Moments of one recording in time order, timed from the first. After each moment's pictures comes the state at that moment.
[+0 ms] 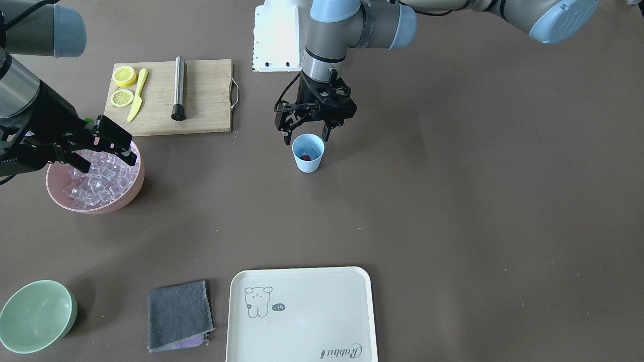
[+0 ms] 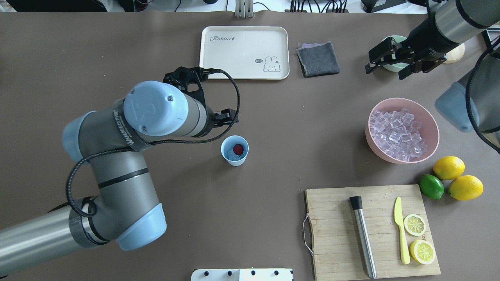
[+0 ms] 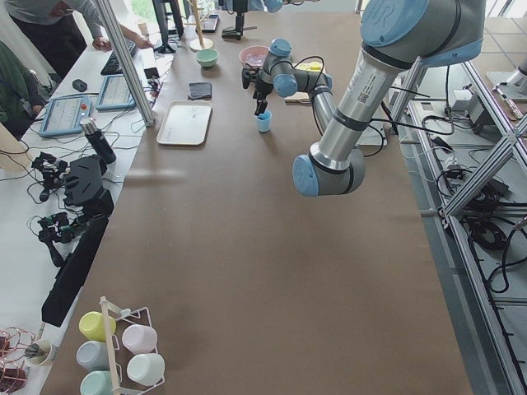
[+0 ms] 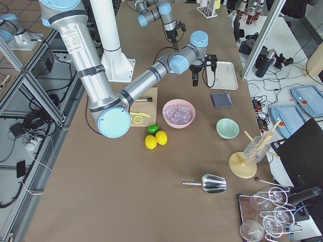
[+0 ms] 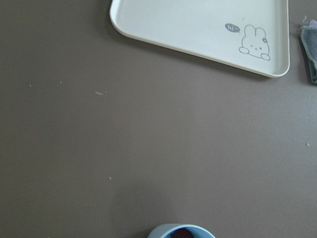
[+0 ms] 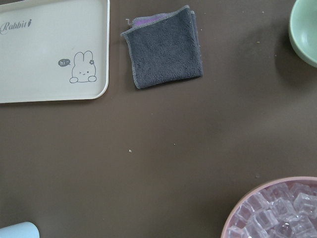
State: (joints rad) left arm -0.55 -2.20 -1.87 -1.62 -1.66 -1.34; right arm 1.09 -1.21 1.87 -1.51 2.35 0.85
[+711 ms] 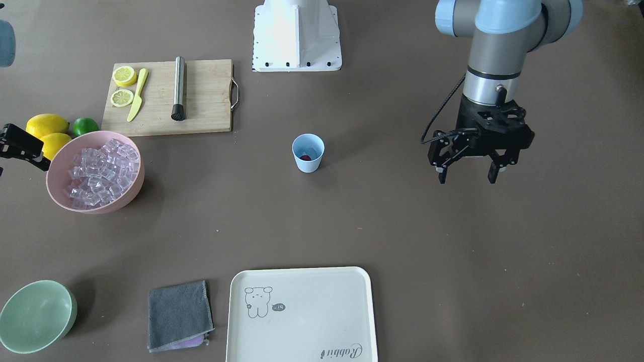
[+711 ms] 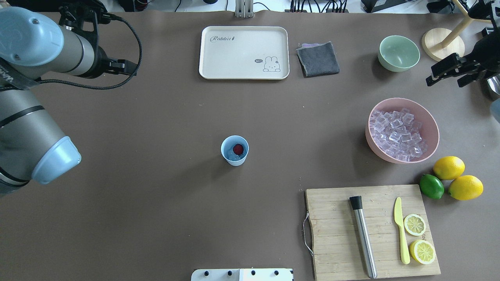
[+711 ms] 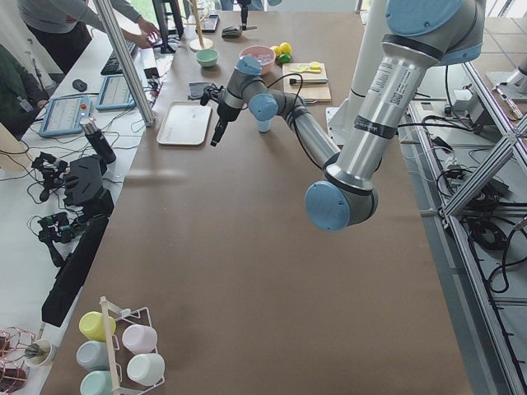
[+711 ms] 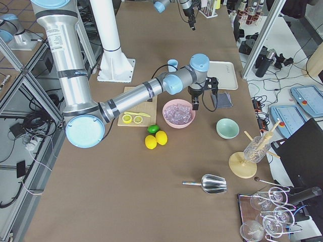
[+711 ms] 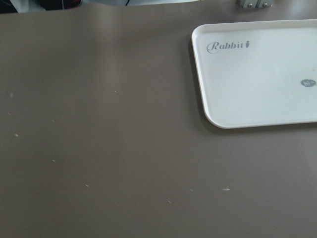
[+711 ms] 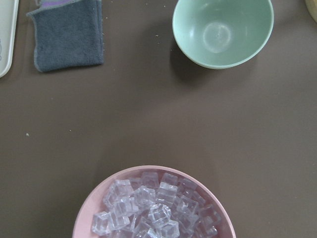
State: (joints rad) left arm -0.87 -1.95 -1.91 -1.64 -1.69 -0.87; right arm 1.23 -1.41 1.84 -1.51 2.38 0.52
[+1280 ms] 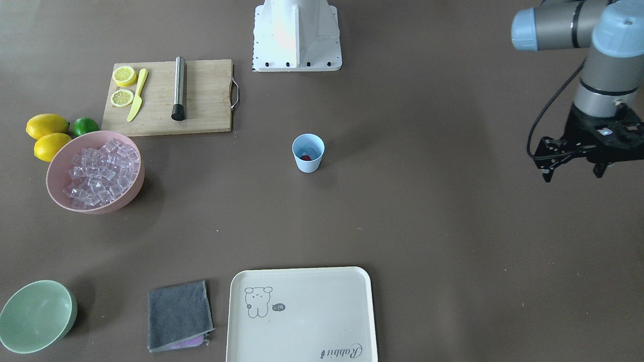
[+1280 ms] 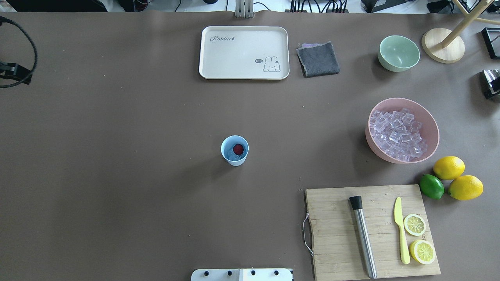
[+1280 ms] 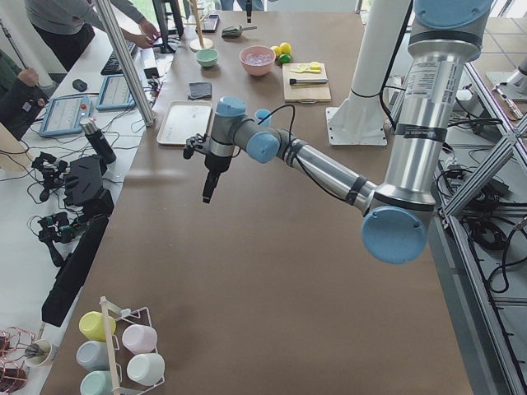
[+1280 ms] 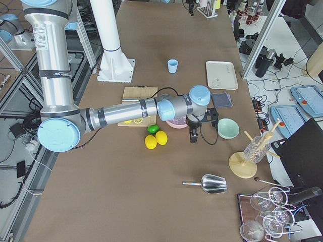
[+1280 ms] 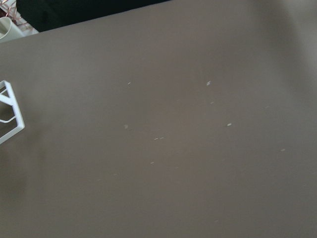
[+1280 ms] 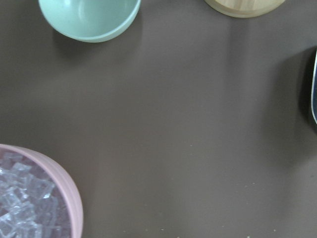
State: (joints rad) left arm -1.19 -1.66 -1.89 -1.65 -1.97 -0.46; right arm 1.40 -1.50 1.64 -1.51 2.37 0.19
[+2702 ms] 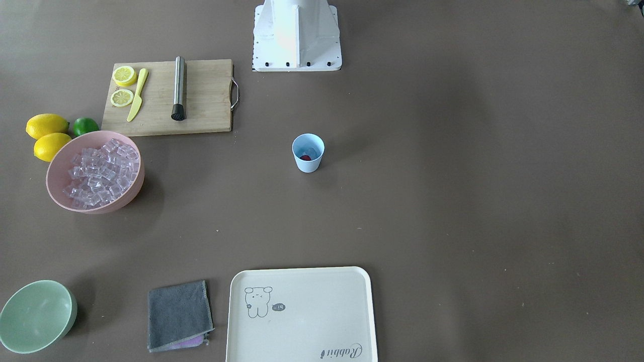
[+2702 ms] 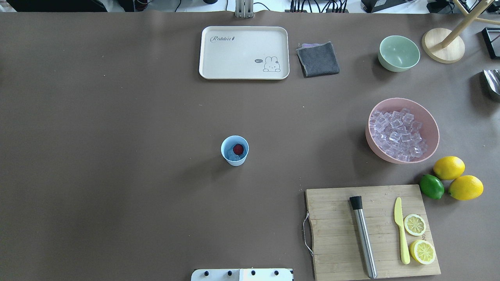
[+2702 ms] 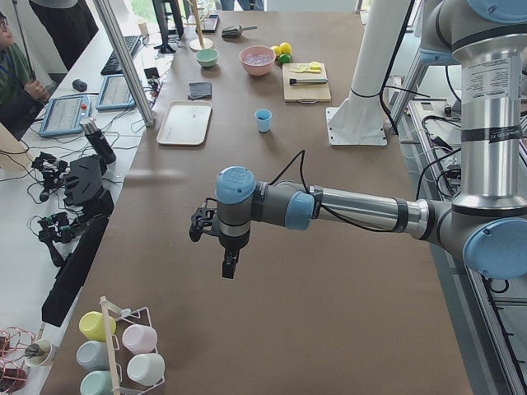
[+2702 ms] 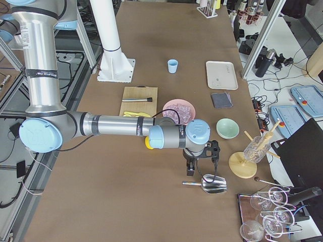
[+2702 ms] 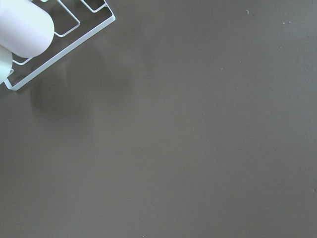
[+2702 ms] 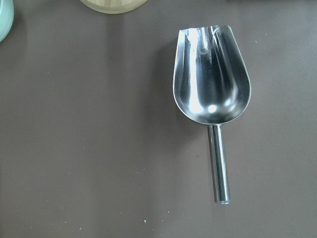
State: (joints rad) left arm -1.52 -1.47 -1.79 -1.63 -2.26 -0.07; right arm 1.57 -1.52 1.53 -1.51 2.40 0.09
